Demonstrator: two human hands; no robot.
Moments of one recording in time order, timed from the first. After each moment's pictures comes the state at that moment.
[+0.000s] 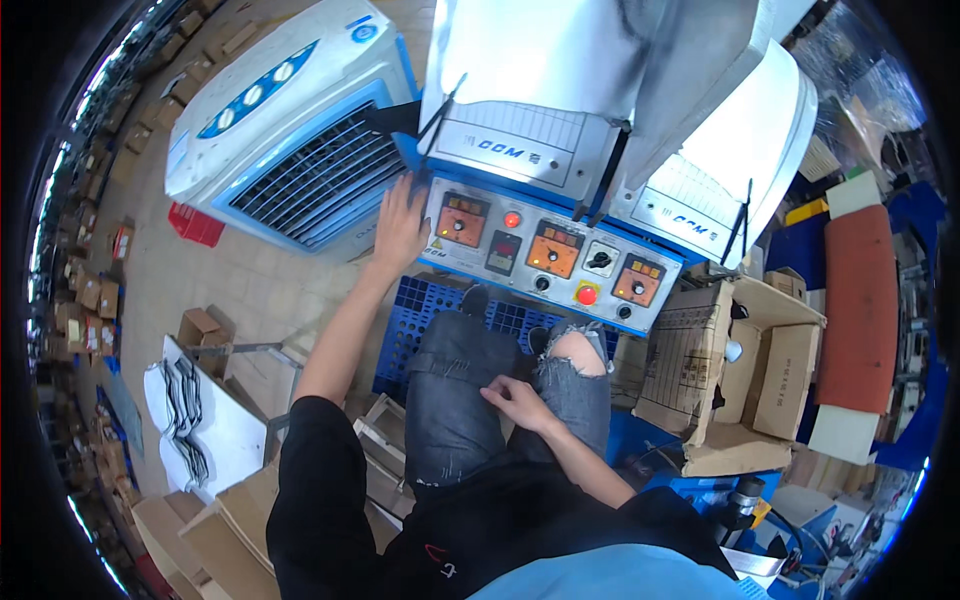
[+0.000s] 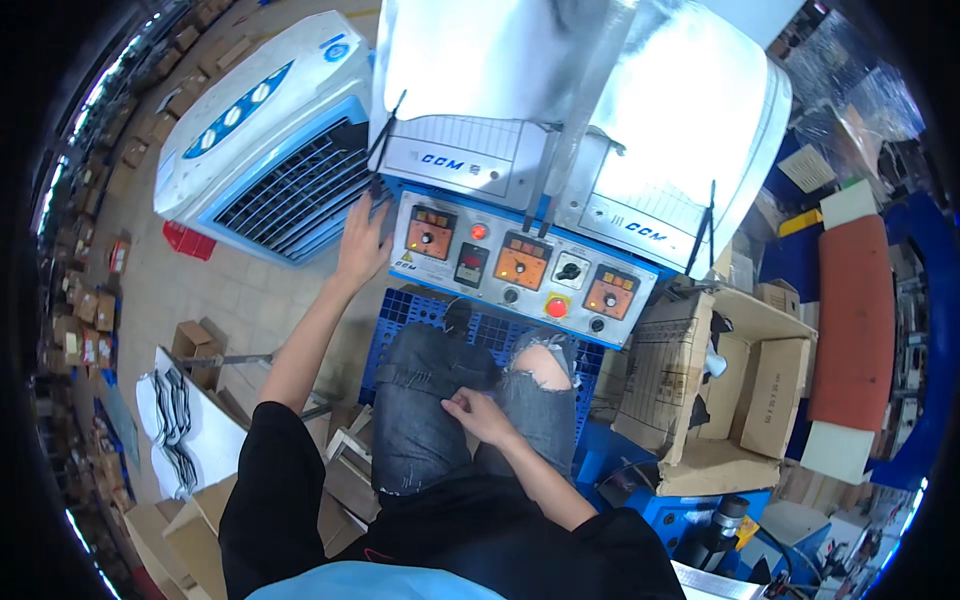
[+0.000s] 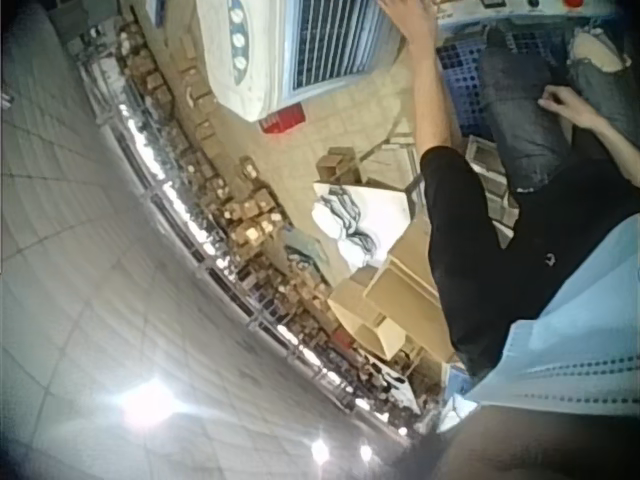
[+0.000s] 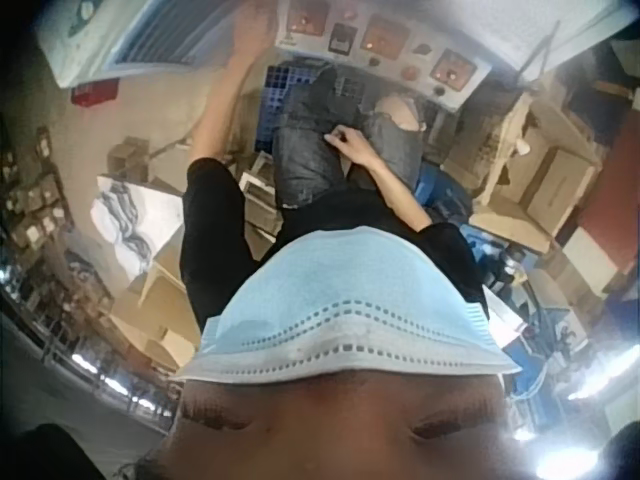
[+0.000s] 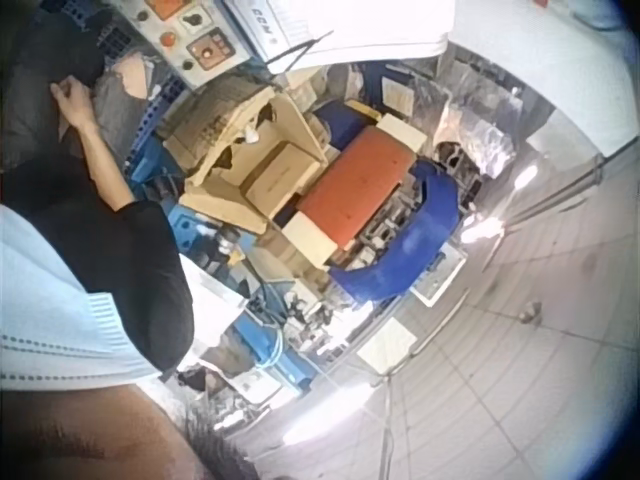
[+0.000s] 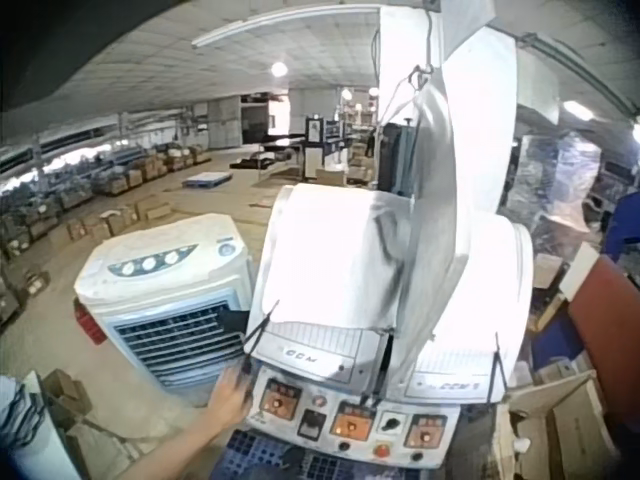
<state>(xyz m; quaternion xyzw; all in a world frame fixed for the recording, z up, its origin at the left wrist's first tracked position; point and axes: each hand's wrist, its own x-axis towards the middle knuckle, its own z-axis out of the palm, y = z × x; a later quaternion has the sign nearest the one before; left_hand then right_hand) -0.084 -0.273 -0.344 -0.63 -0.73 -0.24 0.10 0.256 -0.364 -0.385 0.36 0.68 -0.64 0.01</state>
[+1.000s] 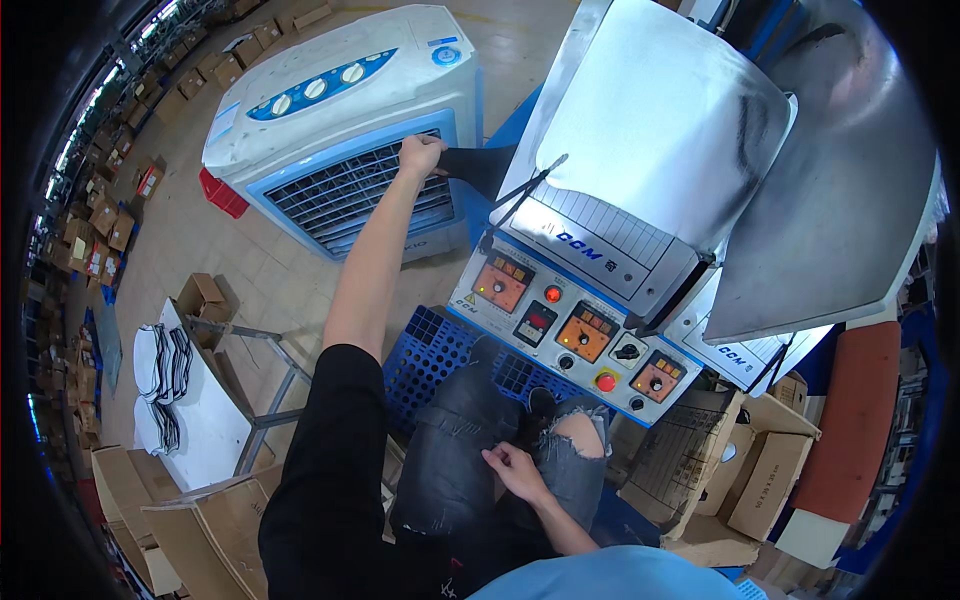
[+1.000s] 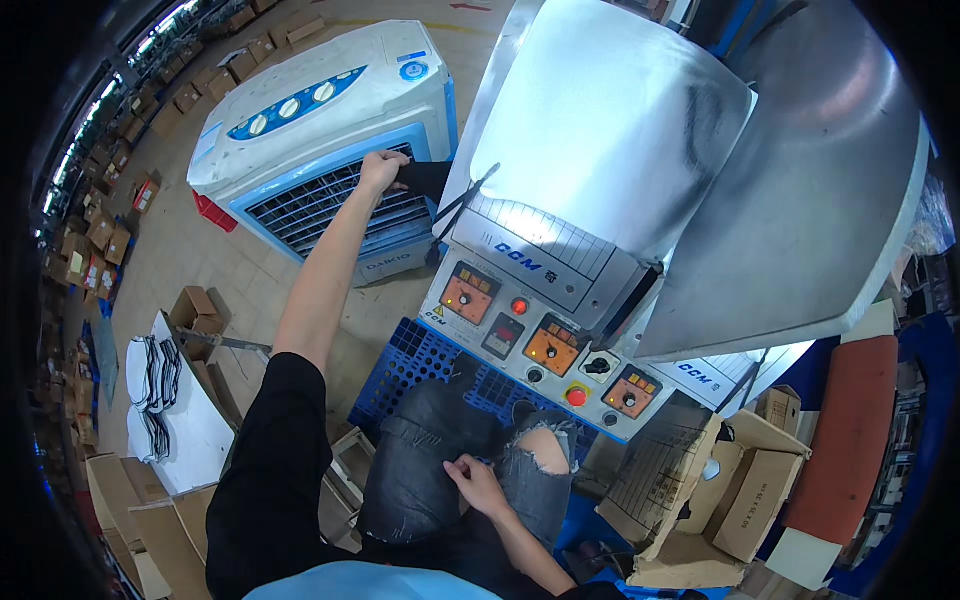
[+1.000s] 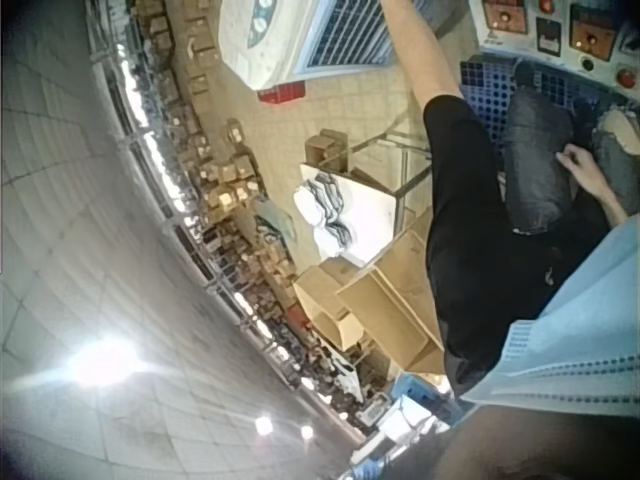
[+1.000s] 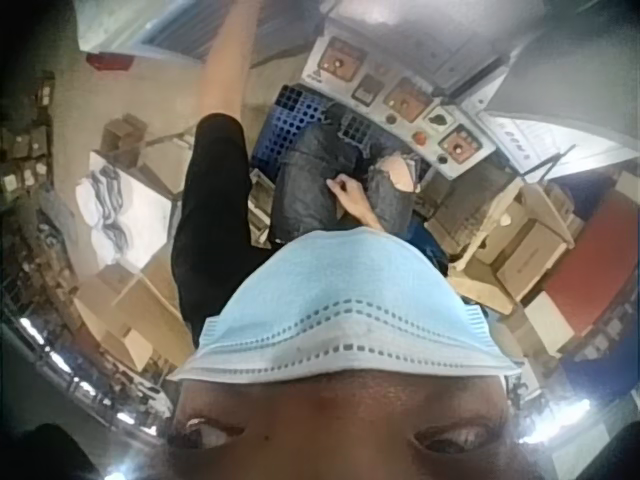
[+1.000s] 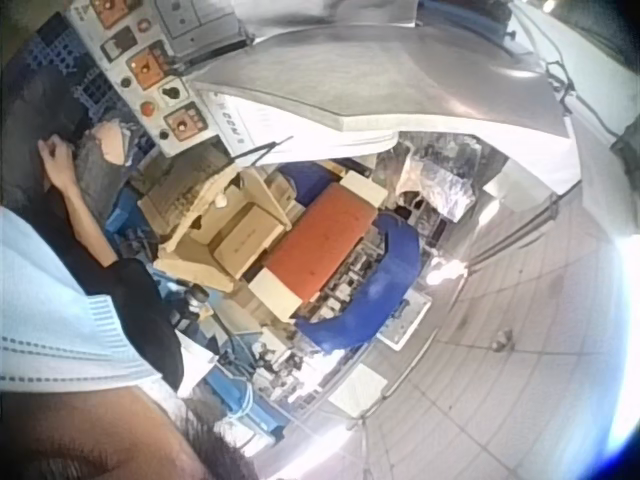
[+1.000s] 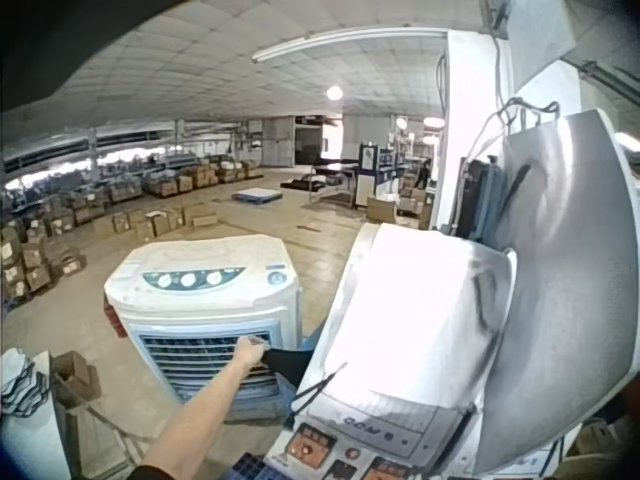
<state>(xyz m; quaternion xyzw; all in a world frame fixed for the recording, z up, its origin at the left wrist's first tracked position) -0.269 -0.150 -0.315 -0.15 -0.78 -0.56 -0.26 0.234 -0.362 -0.380 0.38 0.67 -0.63 0.04</state>
